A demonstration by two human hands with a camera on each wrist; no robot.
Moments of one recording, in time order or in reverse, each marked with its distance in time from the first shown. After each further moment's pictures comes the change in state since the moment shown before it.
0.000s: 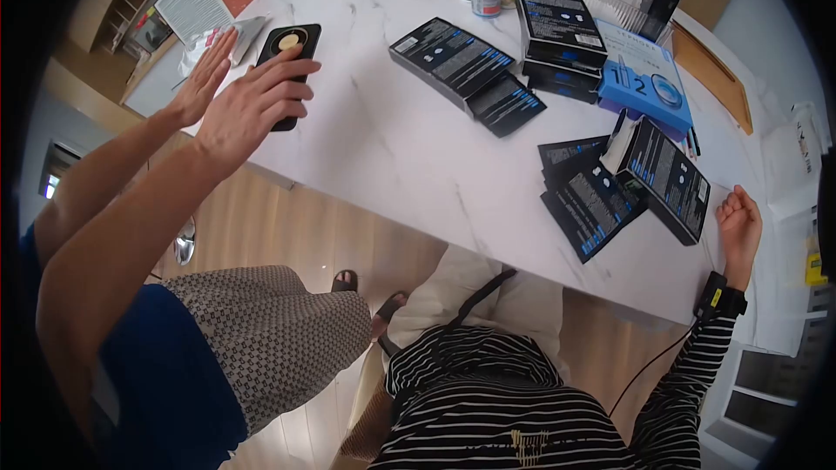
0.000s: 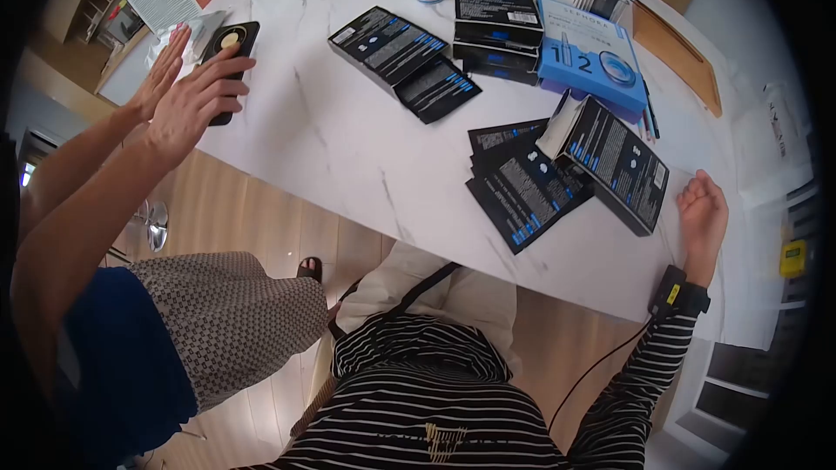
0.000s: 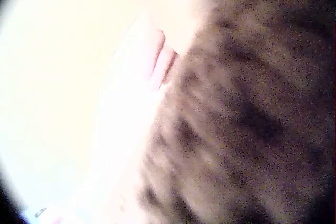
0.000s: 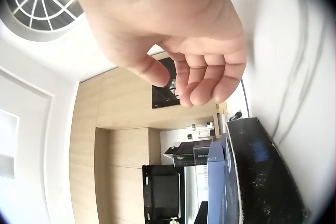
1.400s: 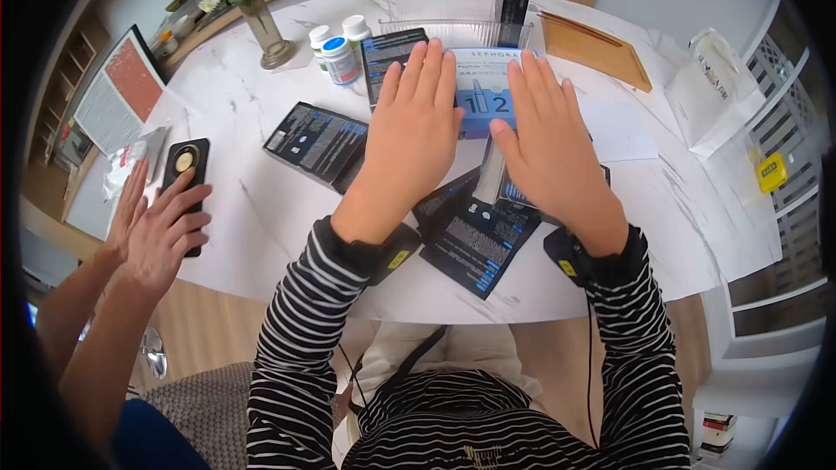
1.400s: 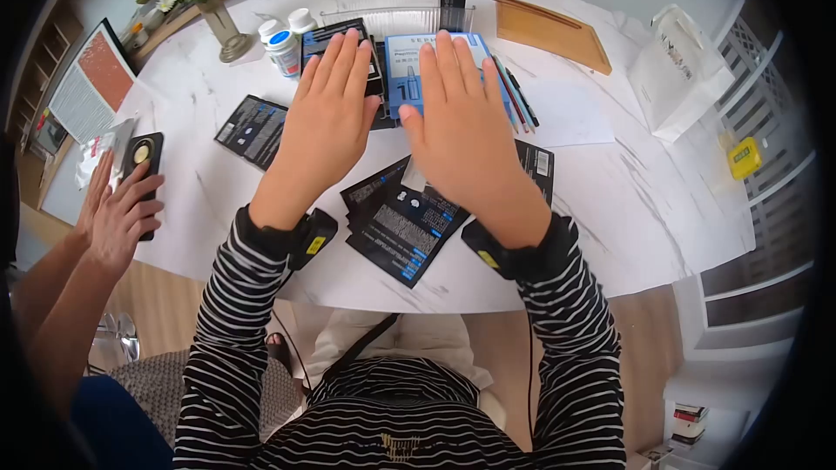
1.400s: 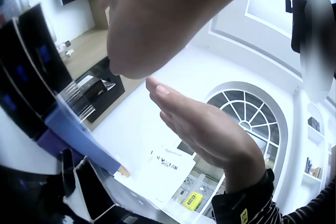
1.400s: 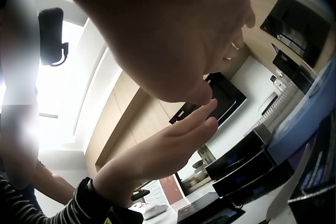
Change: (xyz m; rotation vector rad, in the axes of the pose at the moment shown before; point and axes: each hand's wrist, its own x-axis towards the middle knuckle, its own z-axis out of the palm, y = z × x) left_hand 0.194 0.192 0.102 0.204 0.740 0.363; right_hand 0.009 0.034 0.221 -1.816 -0.006 -0.986
